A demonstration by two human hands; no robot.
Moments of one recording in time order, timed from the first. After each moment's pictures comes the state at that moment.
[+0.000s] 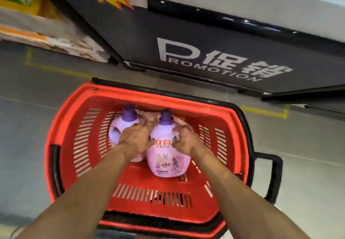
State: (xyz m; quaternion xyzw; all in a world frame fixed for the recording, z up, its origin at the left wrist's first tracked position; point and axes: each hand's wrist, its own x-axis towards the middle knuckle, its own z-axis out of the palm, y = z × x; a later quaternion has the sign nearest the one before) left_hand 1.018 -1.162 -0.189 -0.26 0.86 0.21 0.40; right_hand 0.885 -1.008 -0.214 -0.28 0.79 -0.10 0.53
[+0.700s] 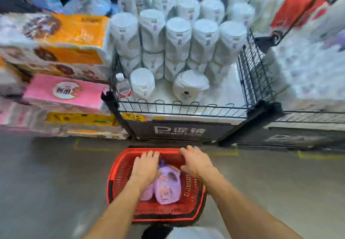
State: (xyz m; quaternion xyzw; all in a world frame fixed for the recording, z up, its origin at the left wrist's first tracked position) left_hand 1.019 -1.118 0.265 -0.24 0.93 0.10 0.27; right_hand 0.877 -0.973 0.292 -0.41 0.85 0.04 0.33
